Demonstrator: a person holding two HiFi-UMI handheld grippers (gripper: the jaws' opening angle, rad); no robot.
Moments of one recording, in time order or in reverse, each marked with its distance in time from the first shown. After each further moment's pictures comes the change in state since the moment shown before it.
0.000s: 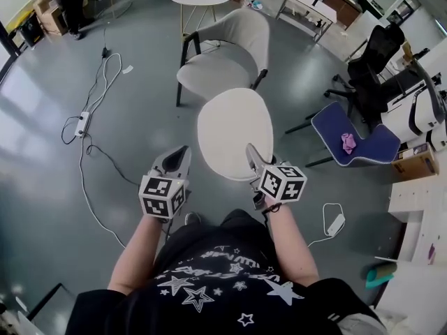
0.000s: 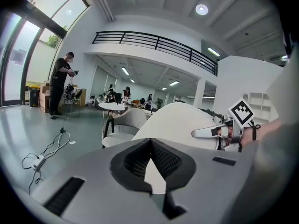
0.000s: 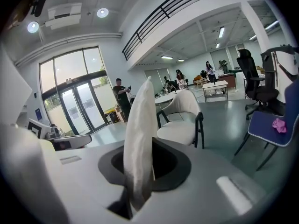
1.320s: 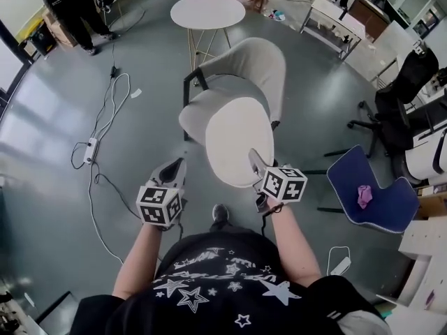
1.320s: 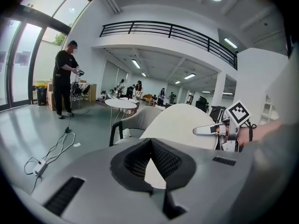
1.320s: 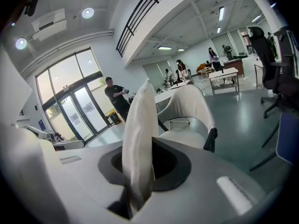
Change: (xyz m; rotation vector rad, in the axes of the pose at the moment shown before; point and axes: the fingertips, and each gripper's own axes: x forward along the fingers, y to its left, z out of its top) left arm 0.225 0.105 0.084 -0.051 0.084 0.152; right arm 0.227 -0.150 0.133 0.081 0.074 0.096
